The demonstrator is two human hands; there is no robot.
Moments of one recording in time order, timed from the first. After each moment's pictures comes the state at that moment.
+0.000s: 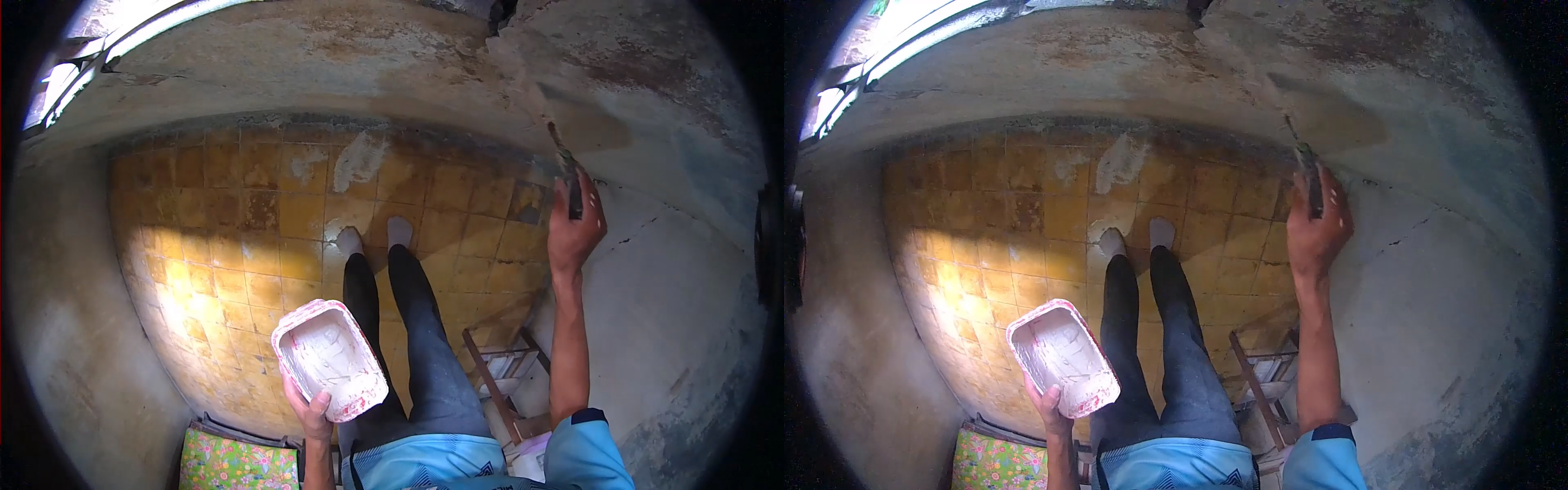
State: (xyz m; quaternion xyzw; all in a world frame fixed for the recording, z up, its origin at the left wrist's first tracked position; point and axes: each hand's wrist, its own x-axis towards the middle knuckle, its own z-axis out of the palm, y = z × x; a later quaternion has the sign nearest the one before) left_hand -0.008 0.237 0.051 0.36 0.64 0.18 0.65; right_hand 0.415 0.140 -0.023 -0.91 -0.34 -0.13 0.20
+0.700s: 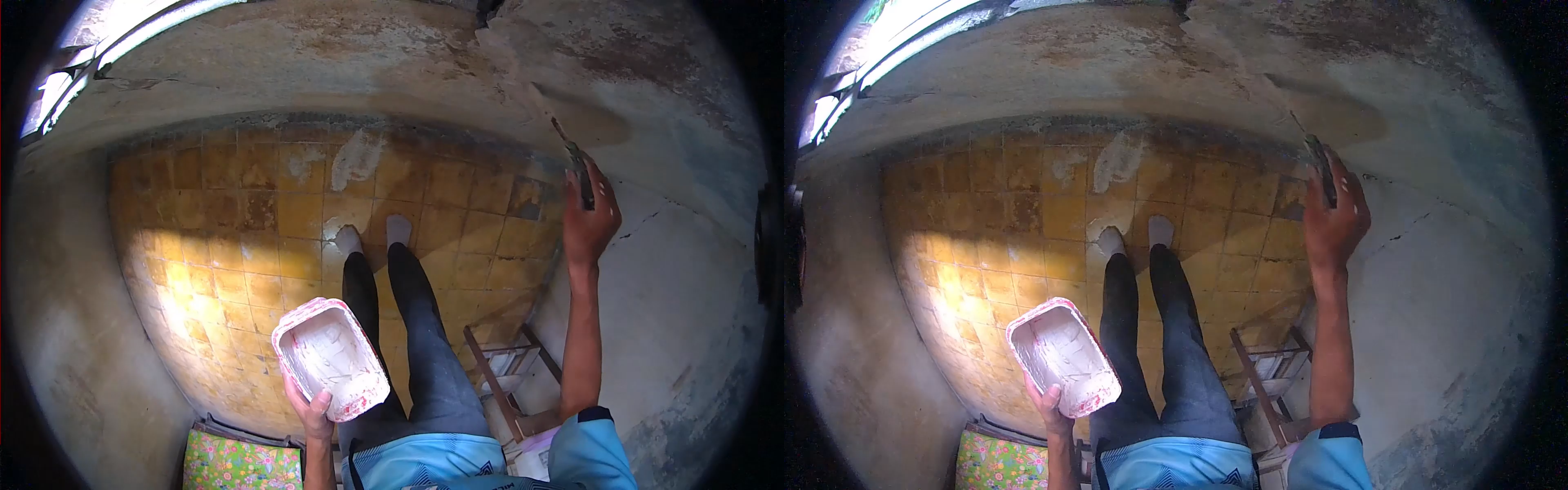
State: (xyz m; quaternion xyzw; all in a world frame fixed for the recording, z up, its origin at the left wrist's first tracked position) left_hand -0.019 0.234 0.047 0.36 0.65 0.17 0.65; right_hand 0.429 0.136 -0.009 -0.93 -0.31 -0.09 0.17
